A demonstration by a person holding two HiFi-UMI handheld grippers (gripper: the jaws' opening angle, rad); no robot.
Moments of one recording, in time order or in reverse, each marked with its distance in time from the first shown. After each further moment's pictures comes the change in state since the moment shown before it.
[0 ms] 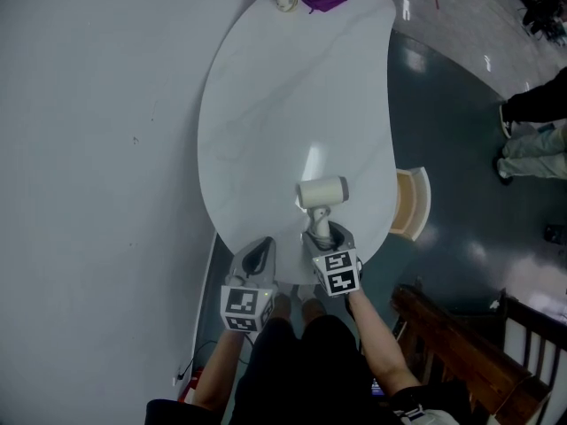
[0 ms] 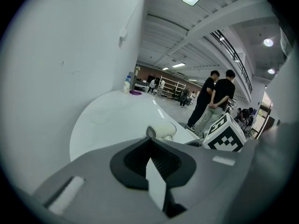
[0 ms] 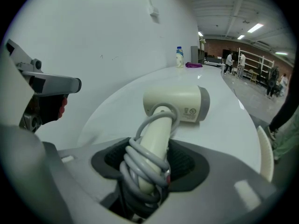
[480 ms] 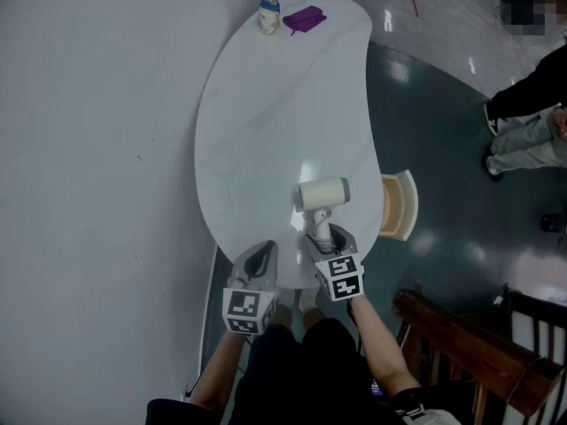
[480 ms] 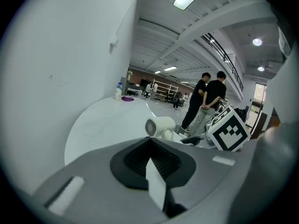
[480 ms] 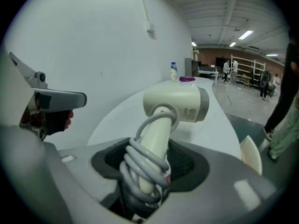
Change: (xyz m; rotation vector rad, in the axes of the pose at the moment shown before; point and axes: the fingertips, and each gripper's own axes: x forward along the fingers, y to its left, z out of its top) left arm -0.011 -0.024 0.035 0.074 -0.050 -0.072; right arm -0.049 -0.008 0.042 0.018 -0.128 -0.057
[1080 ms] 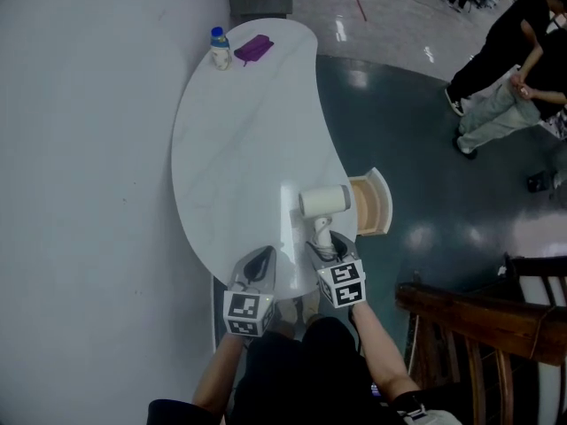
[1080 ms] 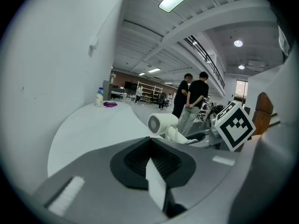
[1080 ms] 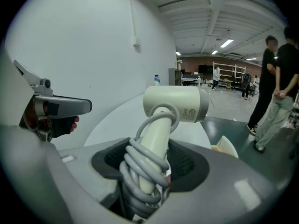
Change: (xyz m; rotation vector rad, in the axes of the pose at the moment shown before) left arm 0.011 -0.042 0.036 0.121 -0.035 -0.181; right arm -0.065 -0.032 0.015 0.094 -0.095 -0.165
